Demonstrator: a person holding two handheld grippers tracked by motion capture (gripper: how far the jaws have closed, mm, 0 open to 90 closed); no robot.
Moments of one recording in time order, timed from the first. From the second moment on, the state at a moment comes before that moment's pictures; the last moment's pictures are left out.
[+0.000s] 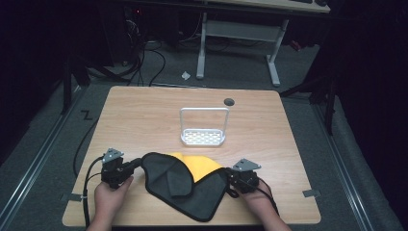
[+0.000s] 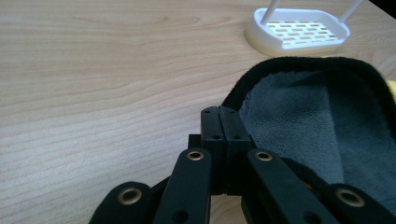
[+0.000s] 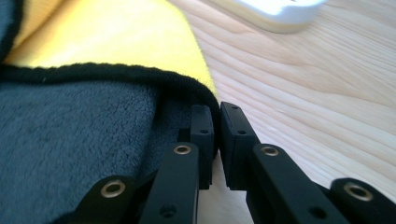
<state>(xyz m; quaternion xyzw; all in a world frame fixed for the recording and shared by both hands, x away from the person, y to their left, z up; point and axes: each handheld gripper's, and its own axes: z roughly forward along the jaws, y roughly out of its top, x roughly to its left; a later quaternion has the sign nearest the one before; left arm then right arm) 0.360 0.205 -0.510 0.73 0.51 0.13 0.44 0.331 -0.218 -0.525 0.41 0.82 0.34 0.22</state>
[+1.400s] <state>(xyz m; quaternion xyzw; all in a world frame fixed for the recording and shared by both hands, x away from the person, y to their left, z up) 0.380 0.062 -0.501 0.86 0.33 0.15 0.36 0.328 -0.281 -0.511 0.46 0.78 0.34 0.25</state>
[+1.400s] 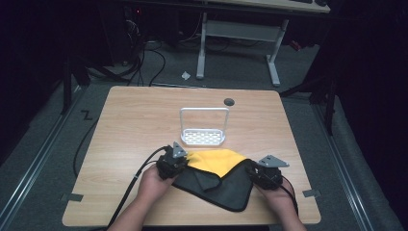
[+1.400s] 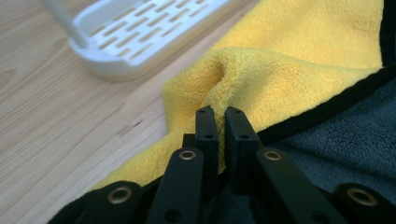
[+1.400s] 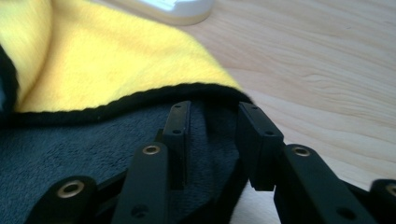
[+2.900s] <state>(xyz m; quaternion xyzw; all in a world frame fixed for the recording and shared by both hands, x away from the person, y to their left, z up) 0.293 0.056 -0.518 0.90 0.24 0.09 0.35 0.348 -0.284 -0.526 0.48 0.78 0.33 0.23</state>
